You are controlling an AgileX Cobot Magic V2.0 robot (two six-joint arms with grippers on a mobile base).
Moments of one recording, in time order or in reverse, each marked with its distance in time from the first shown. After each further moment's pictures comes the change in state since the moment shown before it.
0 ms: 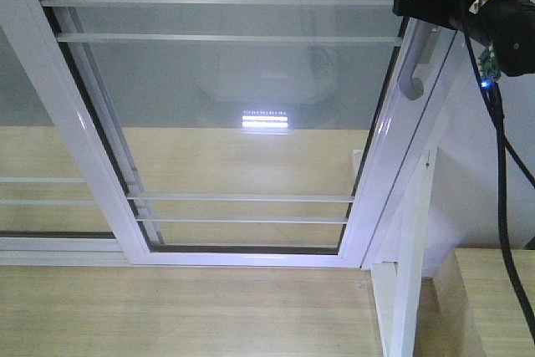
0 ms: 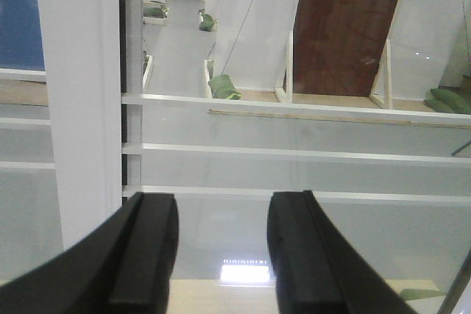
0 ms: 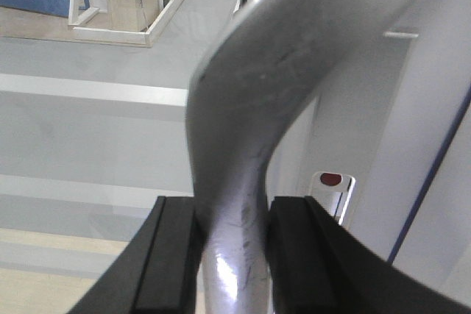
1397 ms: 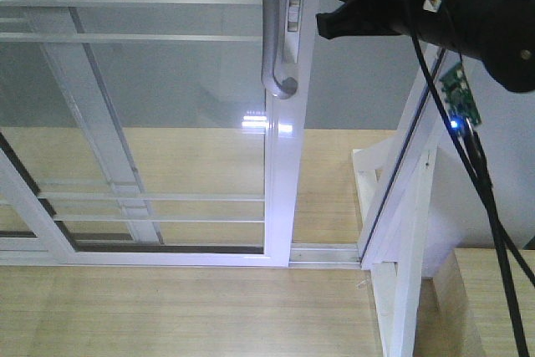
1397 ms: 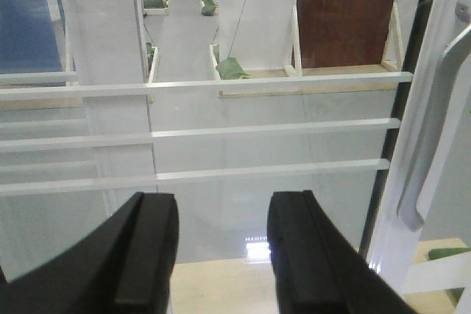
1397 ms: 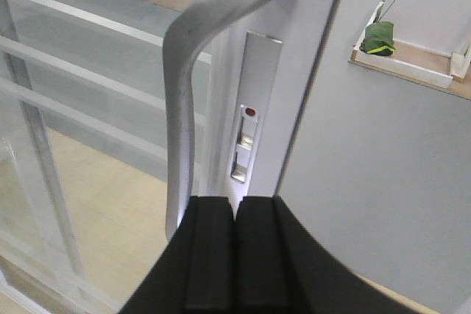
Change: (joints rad) left arm 0.000 0.000 0.000 -0.003 0.055 0.122; right arm 0.297 -0.339 0.102 -0.012 0.266 -0.070
